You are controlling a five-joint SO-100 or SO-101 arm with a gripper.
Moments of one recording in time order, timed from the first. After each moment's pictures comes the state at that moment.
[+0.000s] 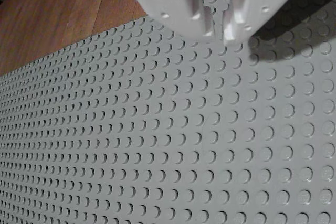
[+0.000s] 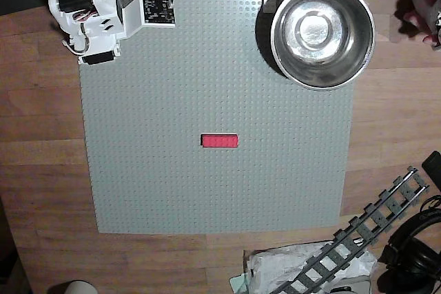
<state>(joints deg) -8.3 196.7 175.8 72.9 5.7</state>
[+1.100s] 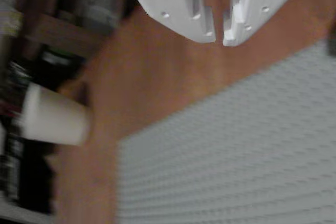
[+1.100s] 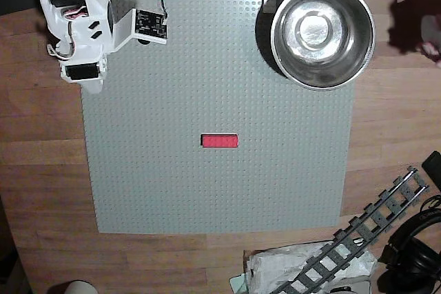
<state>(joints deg) -2.5 195.1 165.4 61.9 5.7</state>
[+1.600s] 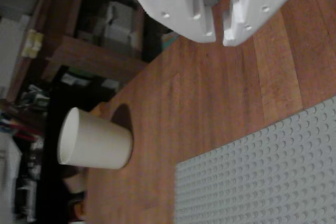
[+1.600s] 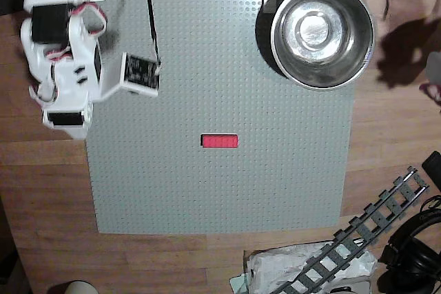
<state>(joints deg) 1.0 157.1 139.1 50.7 5.7</state>
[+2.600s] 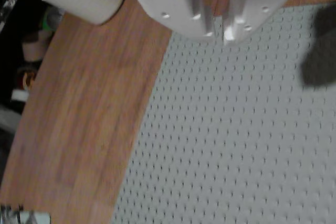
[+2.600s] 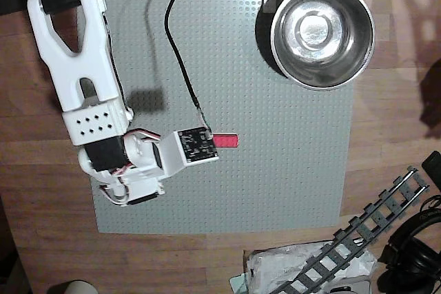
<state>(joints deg) -16.9 99.4 101.0 46.4 1.1</state>
